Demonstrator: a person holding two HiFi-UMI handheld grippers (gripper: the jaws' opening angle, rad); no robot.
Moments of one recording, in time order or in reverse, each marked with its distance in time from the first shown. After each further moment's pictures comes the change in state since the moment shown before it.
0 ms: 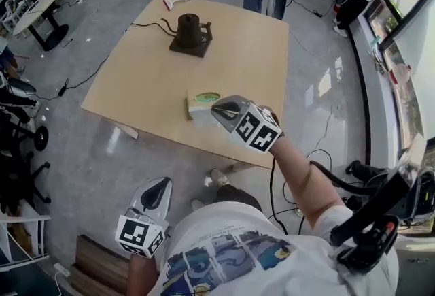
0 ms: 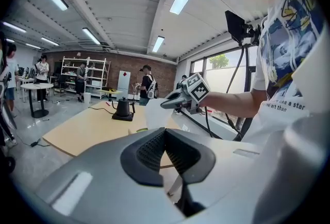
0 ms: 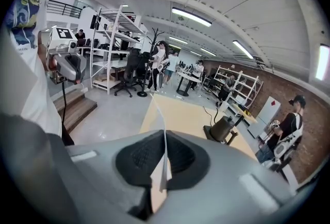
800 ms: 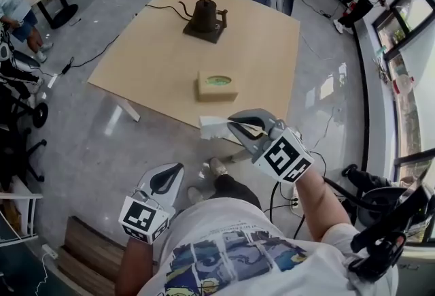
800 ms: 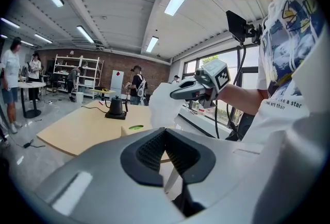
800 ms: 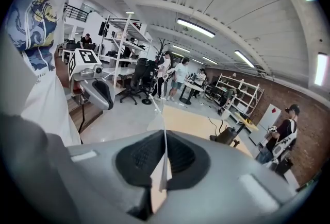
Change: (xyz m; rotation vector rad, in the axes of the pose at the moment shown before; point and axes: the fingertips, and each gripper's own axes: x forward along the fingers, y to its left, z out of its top) left arm -0.021 -0.019 -0.018 0.014 -0.005 -0.084; right arm -0.076 0.090 0.054 -0.032 -0.102 -0.001
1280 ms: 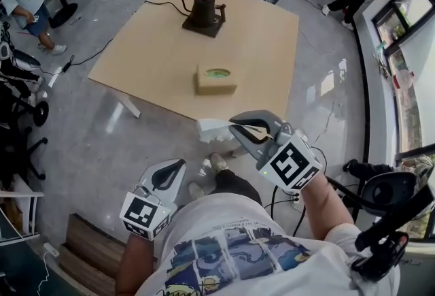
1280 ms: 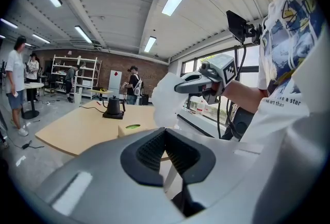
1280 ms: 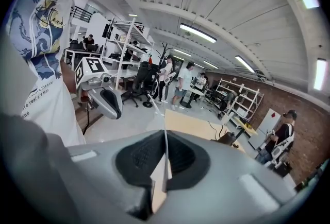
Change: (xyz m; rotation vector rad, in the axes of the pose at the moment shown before) left arm -0.006 -0.015 -0.002 0.008 0.000 -0.017; right arm -0.031 0.025 0.024 -0.027 -0.042 0.000
